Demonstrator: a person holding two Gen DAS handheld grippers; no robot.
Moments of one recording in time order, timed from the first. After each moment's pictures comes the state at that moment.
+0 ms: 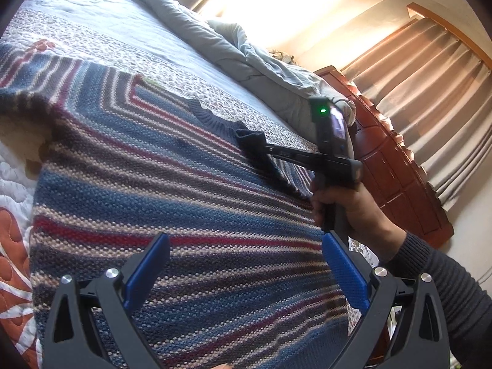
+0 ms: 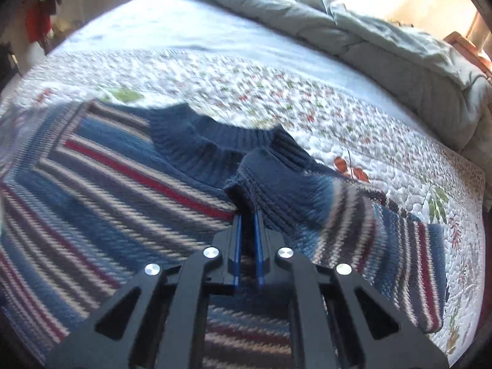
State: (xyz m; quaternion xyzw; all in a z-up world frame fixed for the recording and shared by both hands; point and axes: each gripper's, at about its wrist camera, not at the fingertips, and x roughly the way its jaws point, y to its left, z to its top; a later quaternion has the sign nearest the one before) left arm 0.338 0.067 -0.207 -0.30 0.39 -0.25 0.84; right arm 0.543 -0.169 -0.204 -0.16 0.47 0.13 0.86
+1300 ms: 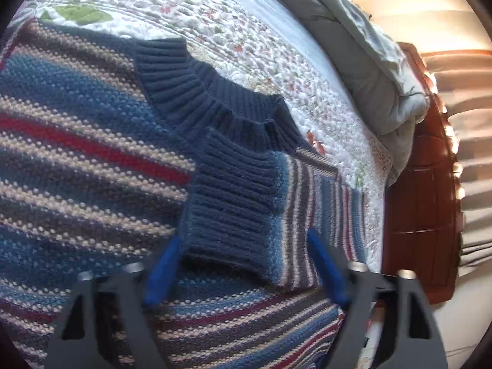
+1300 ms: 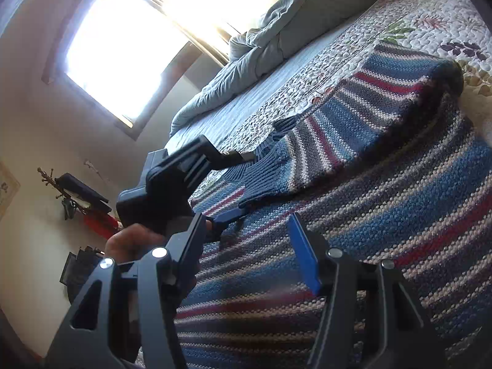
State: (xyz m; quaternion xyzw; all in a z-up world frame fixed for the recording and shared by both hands) left arm 0.582 -0.043 -0.268 -0.33 0.59 -0.17 0.72; right arm 0.387 -0.284 -0.194 0.35 0.35 0.16 0.86
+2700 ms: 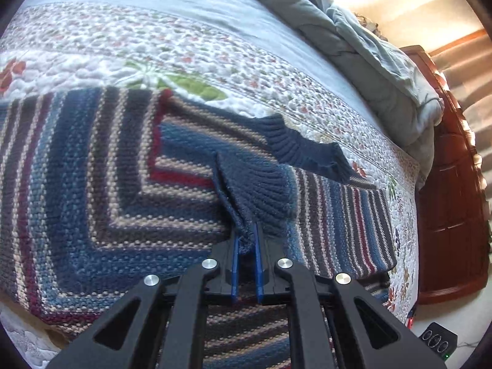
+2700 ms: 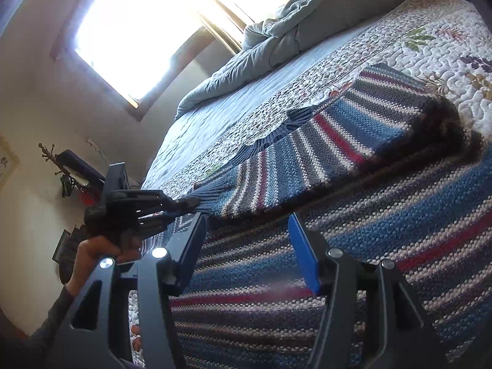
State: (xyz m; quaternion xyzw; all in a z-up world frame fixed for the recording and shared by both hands) left arm 0.550 0.076 -0.238 -0.26 0.56 -0.12 0.78; right arm 0.395 -0.261 -0.197 0.29 0.36 0.18 0.87
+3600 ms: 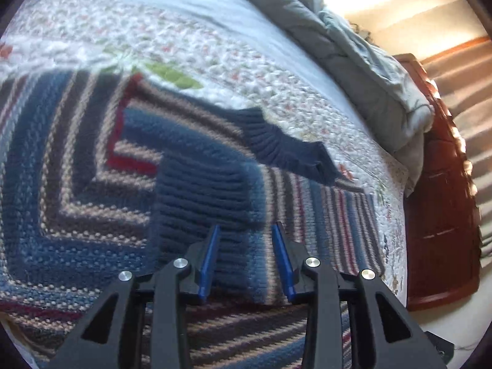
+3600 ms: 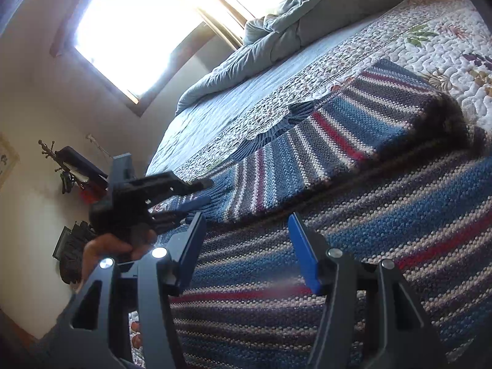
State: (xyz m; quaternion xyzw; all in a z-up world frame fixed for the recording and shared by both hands) left arm 0.548 0.051 -0.252 -0.30 0.54 -0.13 0.78; right arm 0.396 -0.259 -0.202 0.29 0.37 0.18 0.86
